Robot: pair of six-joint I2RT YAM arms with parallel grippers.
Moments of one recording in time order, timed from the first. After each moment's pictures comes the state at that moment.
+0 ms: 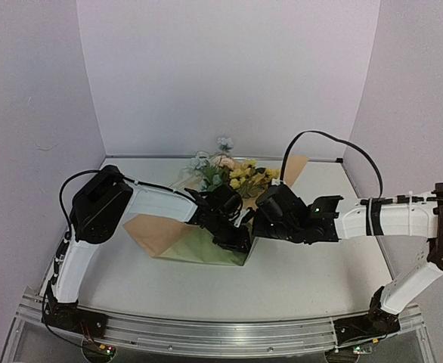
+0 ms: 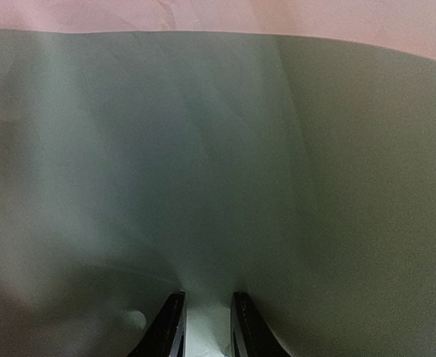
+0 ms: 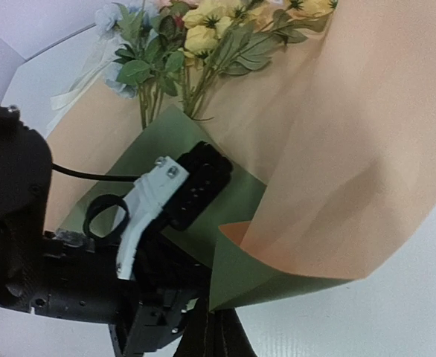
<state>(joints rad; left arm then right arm) -0.96 2.26 1.60 -0.31 0.44 -0.49 1.02 1.55 1.03 -0.33 0.46 0.88</state>
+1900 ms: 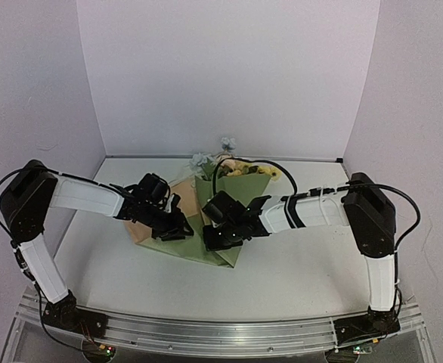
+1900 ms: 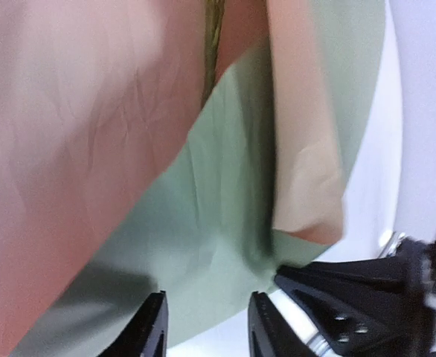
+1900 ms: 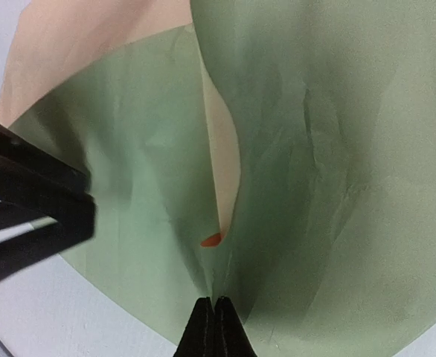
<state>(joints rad) -0.67 1.75 0.96 -0.15 0.39 -0.76 1.04 2.09 1.47 -0.35 0.12 0.67</state>
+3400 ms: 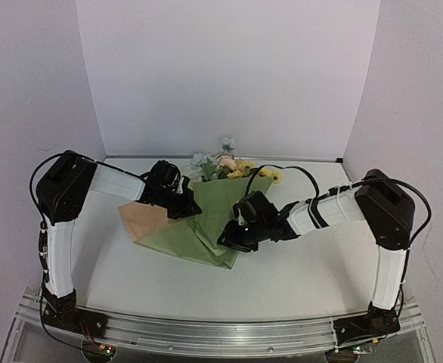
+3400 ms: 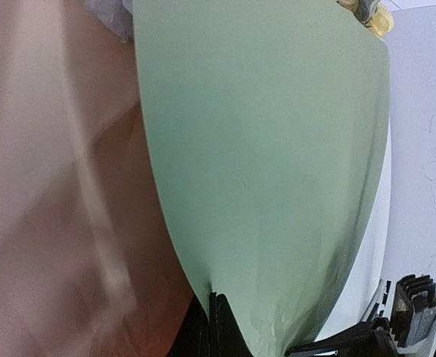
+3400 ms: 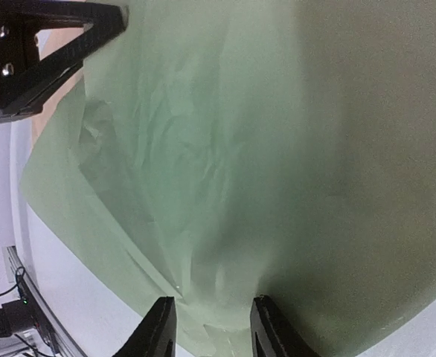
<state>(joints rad) -0.57 2.08 1.29 -0.02 0.44 -0.73 0.88 1.97 1.12 0.02 -0.18 0.92</state>
